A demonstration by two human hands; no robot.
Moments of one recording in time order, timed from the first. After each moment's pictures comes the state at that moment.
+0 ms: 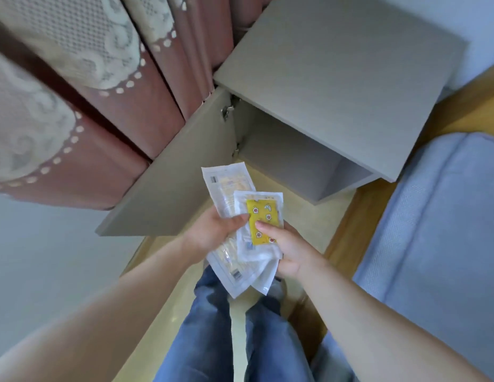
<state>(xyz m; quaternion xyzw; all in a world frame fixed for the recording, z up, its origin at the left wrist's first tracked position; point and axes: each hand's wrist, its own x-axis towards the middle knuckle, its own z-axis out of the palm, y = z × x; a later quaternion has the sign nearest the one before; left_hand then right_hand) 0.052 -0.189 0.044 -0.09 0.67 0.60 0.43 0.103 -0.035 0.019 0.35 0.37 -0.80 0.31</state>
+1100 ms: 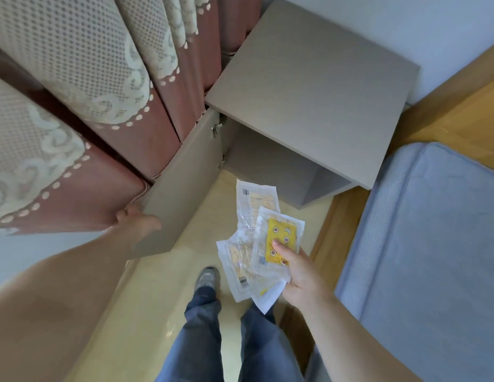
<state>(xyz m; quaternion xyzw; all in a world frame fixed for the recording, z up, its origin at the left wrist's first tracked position) -0.029 -0.306 0.019 -0.25 0.88 0.16 0.37 0.128 -0.053 0.067 0.45 0.31 -0.82 0.16</state>
